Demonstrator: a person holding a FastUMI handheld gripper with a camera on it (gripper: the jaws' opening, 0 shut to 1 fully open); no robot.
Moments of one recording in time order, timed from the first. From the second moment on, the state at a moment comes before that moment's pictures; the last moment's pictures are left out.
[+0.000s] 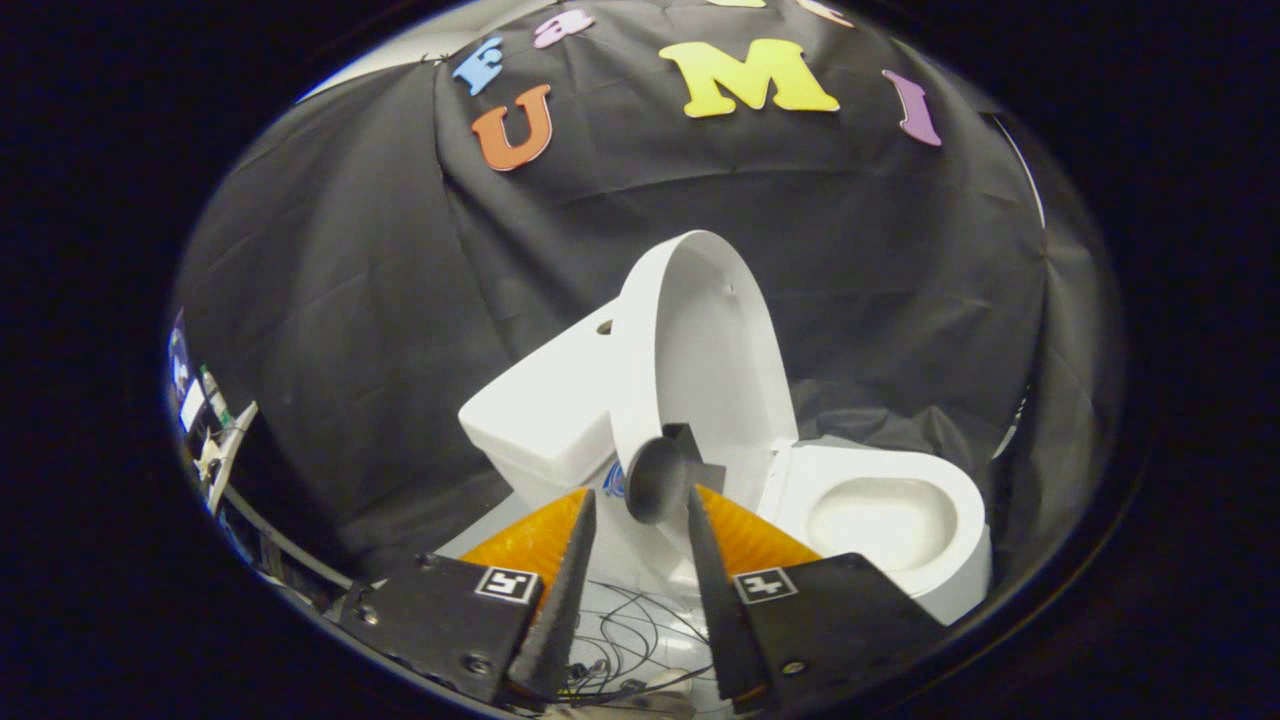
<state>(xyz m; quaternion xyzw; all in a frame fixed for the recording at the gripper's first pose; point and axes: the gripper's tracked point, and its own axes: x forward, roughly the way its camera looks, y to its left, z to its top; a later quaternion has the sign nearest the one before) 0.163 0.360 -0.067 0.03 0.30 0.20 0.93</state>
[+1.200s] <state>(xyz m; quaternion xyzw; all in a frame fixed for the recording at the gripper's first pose) 0.036 0.095 0.053 0.00 0.03 0.08 1.00</state>
